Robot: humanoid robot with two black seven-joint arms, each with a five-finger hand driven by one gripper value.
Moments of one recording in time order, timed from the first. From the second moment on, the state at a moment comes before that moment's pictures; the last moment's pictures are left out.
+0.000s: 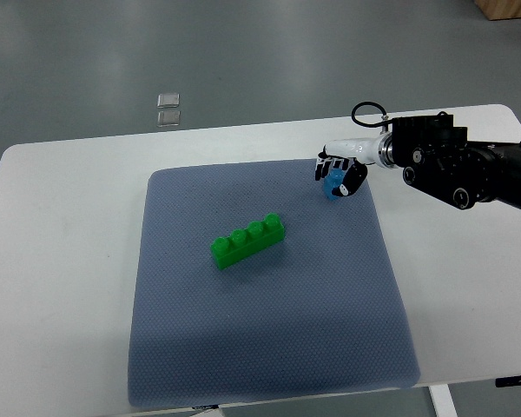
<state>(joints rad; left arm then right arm) -0.02 0.00 -0.10 -0.27 0.07 0.05 0.09 1.21 -0.20 -0.20 0.60 -1.07 0.20 0.13</state>
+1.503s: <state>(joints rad) -0.02 0.00 -0.09 -0.30 0.07 0.05 0.09 1.52 -0.36 -0.17 1.08 -1.00 0.24 0.23</state>
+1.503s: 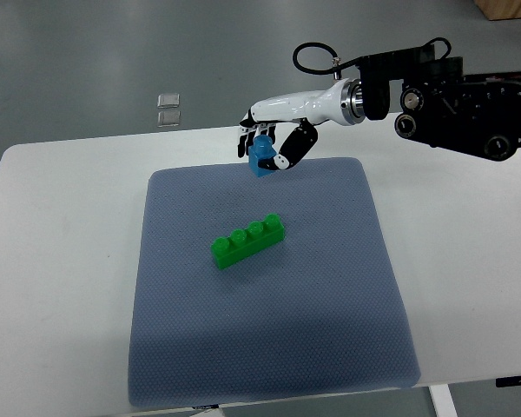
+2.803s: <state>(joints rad) -0.02 0.00 -0.09 -0.30 0.07 0.05 0.09 1.25 -0.31 -0.16 1.14 -1.01 0.01 0.18</state>
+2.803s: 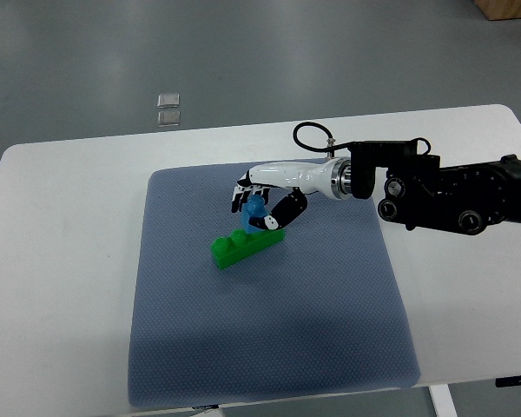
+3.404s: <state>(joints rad) -0.02 0.00 -0.09 -0.30 0.07 0.05 0.09 1.22 -0.31 -0.16 1.13 -1.05 -0.02 0.19</state>
